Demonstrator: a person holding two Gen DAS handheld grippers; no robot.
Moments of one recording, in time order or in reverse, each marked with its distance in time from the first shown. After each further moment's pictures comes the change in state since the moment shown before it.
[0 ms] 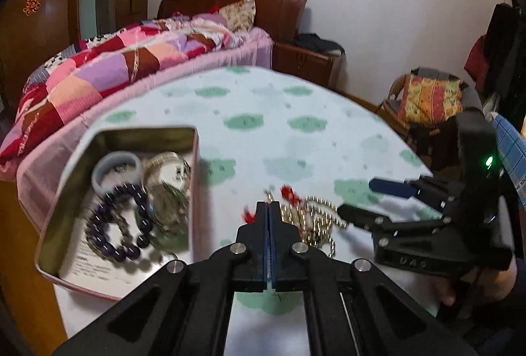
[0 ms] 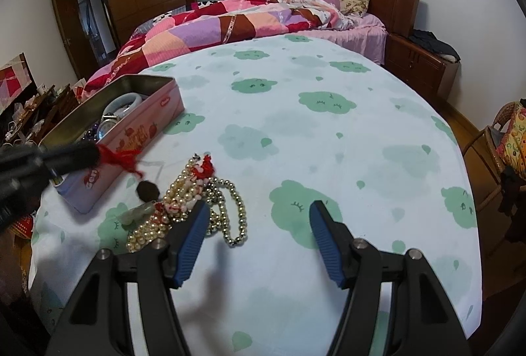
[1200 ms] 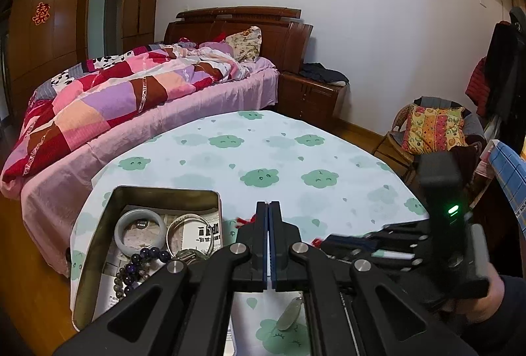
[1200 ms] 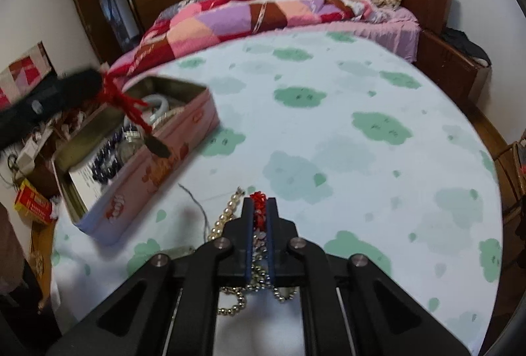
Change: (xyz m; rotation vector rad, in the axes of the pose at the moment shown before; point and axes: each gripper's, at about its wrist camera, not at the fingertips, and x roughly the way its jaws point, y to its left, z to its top) left arm -0.008 0.022 0.044 -0.016 -0.112 0.005; right arm 0.021 0.021 0.040 -0.039 0.057 0.118
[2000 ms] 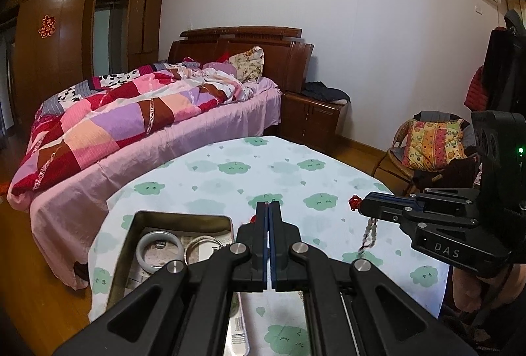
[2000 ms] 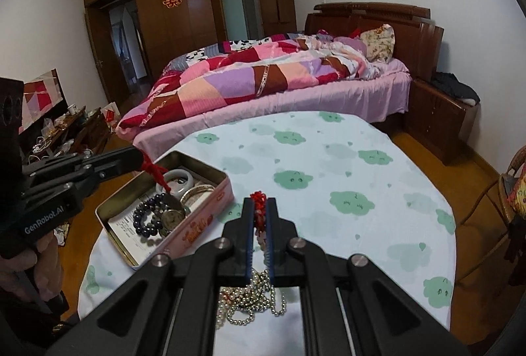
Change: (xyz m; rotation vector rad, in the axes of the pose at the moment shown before) left arm -0.035 0.004 0.017 0.017 -0.084 0.021; right arm -0.074 0.014 0.038 -0.038 -0.223 -0.005
